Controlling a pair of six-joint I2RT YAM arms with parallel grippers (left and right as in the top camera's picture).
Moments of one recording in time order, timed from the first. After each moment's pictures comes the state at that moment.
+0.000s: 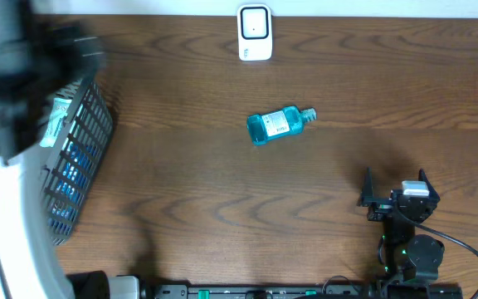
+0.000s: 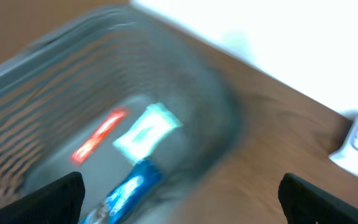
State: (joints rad) left arm 0.14 1.54 2.22 -1.46 -0.27 -0.36; right arm -0.06 0.01 0.01 -0.07 0.02 -0.08
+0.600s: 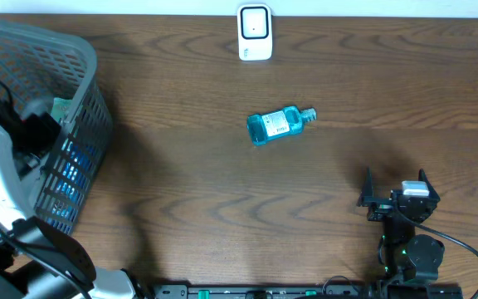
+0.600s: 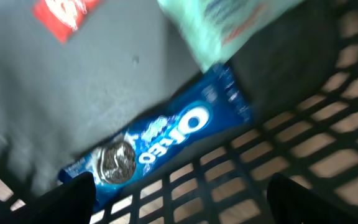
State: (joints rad) left arm 0.57 1.66 1.46 -1.18 0.05 -0.22; right arm -0.06 0.01 0.01 -0.07 0.02 -0.08
